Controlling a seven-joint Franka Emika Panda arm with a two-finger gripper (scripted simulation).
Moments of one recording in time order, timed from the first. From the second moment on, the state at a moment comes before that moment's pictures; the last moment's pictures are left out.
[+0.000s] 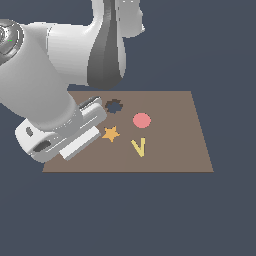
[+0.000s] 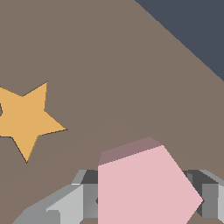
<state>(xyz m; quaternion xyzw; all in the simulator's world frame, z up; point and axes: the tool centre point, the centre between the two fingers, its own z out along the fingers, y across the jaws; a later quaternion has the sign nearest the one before) 0.057 -0.146 0.035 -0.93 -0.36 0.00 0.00</state>
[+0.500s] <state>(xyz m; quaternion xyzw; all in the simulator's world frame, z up) 0.031 -0.140 0.037 -0.84 -0.54 0.00 0.00</state>
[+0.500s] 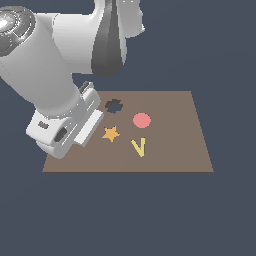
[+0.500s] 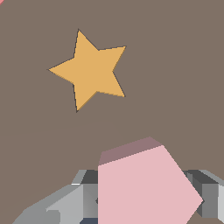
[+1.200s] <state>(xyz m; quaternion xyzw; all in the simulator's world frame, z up) -0.002 -0.151 0.039 -0.68 -0.73 0.00 0.00</state>
